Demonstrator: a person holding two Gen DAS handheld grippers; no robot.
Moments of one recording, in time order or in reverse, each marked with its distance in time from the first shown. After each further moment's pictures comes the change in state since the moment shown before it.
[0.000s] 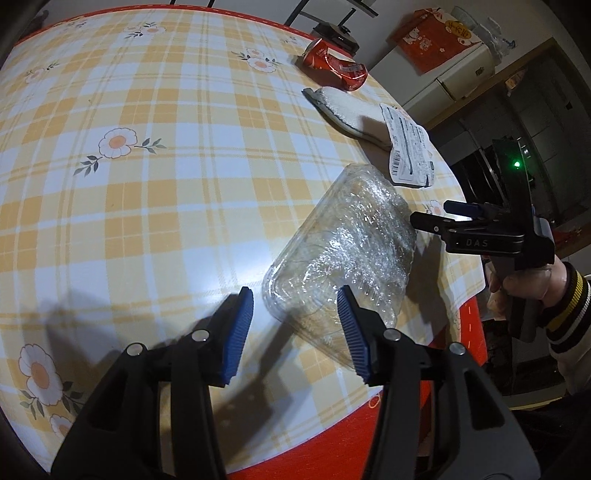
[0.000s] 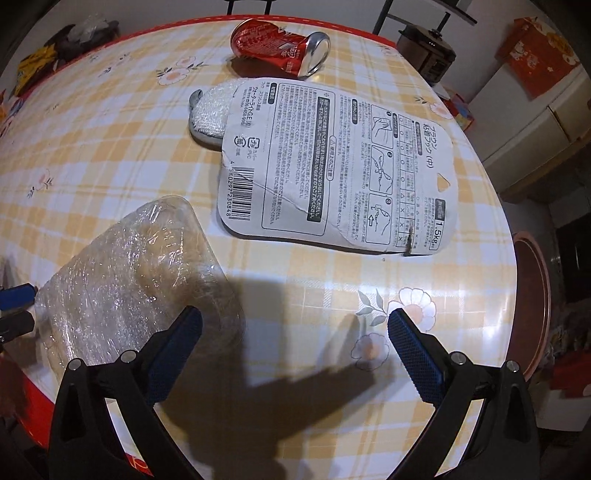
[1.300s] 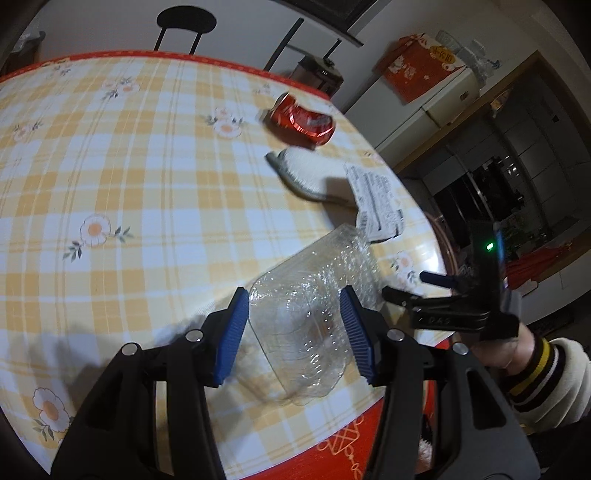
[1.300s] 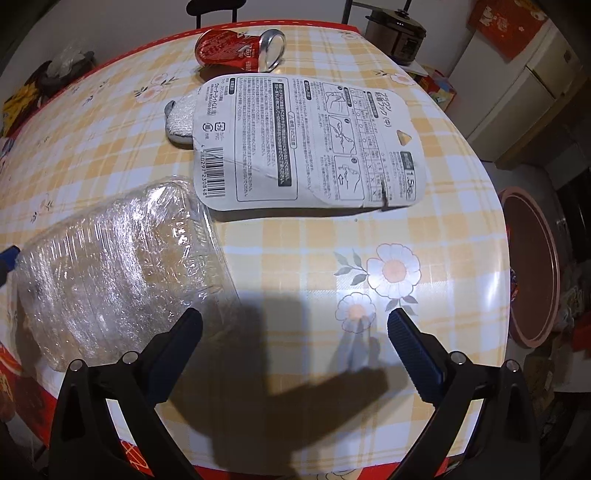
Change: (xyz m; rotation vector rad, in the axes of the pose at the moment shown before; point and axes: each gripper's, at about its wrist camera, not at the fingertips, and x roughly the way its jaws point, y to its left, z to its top) left arm -0.029 -0.038 0.048 0.014 -0.143 -0.044; right arm -0.009 -0.026 -0.030 0.161 -0.016 0.047
